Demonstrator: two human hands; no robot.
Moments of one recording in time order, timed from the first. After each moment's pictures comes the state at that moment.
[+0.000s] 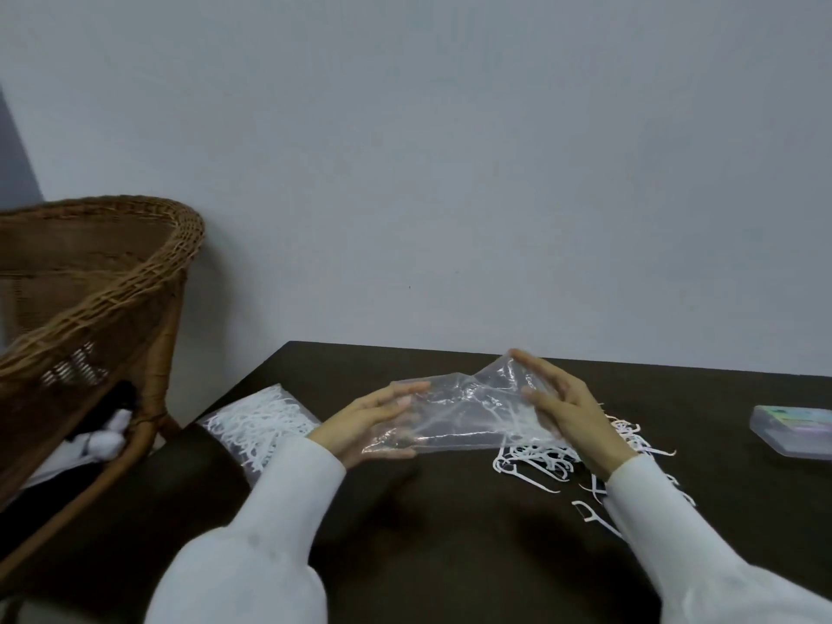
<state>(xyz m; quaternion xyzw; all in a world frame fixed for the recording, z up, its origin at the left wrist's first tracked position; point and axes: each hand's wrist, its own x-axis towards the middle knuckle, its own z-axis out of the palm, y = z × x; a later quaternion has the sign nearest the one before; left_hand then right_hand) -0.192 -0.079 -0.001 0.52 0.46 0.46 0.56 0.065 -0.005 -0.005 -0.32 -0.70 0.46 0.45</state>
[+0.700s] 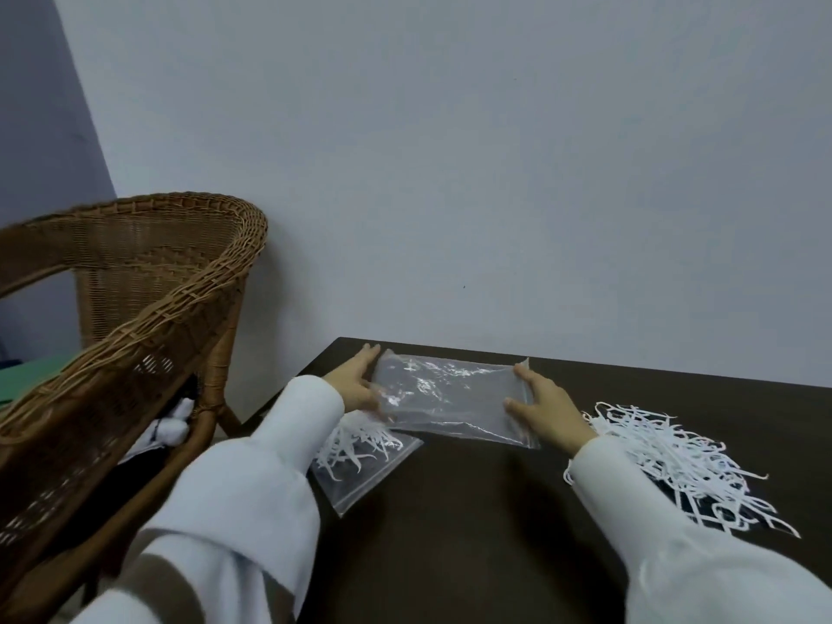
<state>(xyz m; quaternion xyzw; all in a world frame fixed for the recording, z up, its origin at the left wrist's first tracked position) -0.297 -0.056 0.018 0.58 0.69 0.32 0.30 -0.037 0.006 -0.003 -0.48 -0.77 0.32 0.29</state>
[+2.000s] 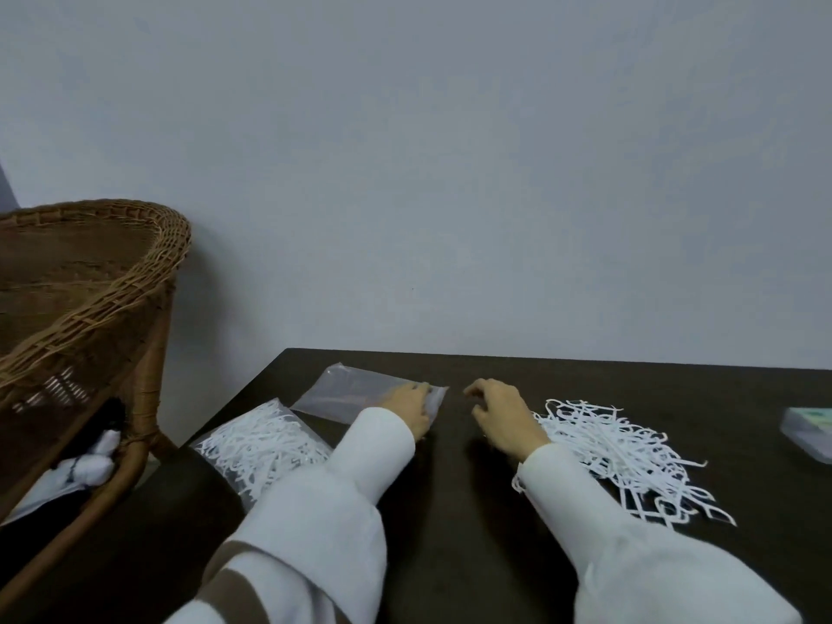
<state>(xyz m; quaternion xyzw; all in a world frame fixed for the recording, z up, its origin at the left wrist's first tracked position) -0.183 0.028 -0.020 0.67 0.73 0.08 0.11 -0.028 0.038 -0.022 -0.50 -0.80 0.18 0.26</state>
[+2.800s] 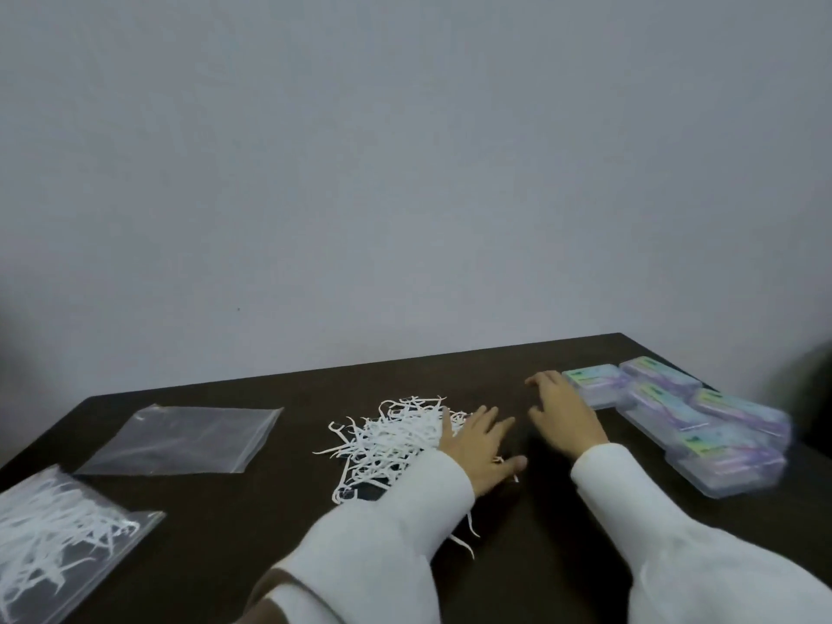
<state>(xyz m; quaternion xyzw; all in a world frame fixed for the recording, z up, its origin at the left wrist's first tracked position) 0.081 0.020 -0.045 0.87 0.49 0.02 0.08 0.226 0.022 -0.016 -0.70 -0.67 0.08 0.24</state>
